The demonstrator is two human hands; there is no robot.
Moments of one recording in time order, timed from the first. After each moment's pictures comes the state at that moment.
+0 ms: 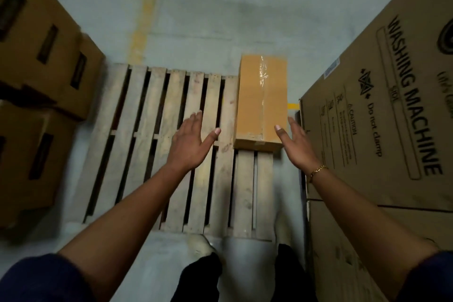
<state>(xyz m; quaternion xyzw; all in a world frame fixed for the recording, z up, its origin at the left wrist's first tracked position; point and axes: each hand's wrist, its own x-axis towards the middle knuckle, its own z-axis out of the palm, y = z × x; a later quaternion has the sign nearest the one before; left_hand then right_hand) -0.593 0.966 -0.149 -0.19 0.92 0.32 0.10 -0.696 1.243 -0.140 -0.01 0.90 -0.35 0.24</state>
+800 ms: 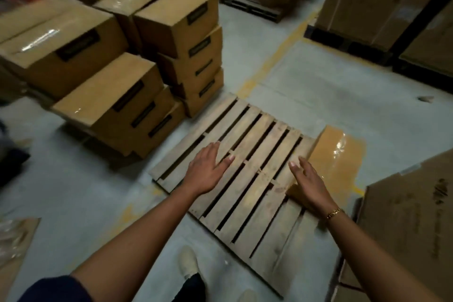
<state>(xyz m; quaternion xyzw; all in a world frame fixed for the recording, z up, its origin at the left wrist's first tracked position) -0.330 0.939 0.014 -0.39 0.85 0.37 -0.01 -0.544 1.153 0.010 -0.24 0.85 -0.35 0.32</state>
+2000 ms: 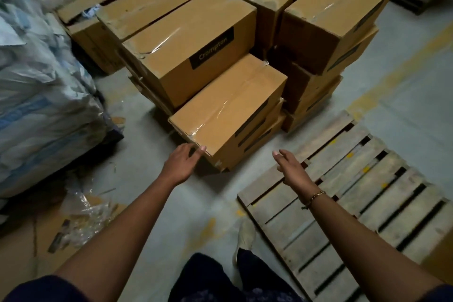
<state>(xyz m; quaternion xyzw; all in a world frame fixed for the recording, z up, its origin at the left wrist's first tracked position) -0.002 0.380 -0.034 -0.62 0.69 0.38 -0.01 -0.285 0.509 -0.059 -0.26 0.74 -0.33 0.52</state>
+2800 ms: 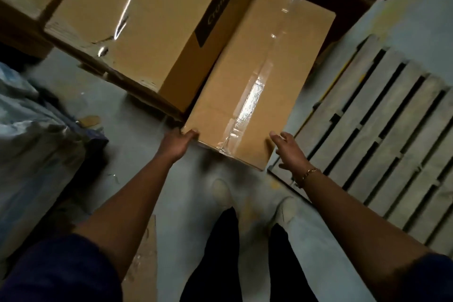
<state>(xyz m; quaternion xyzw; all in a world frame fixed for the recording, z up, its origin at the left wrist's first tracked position) 0.074 0.066 -0.232 -0.63 0.58 0.50 0.12 -0.164 0.277 -0.231 0.00 0.79 -0.33 0.53</state>
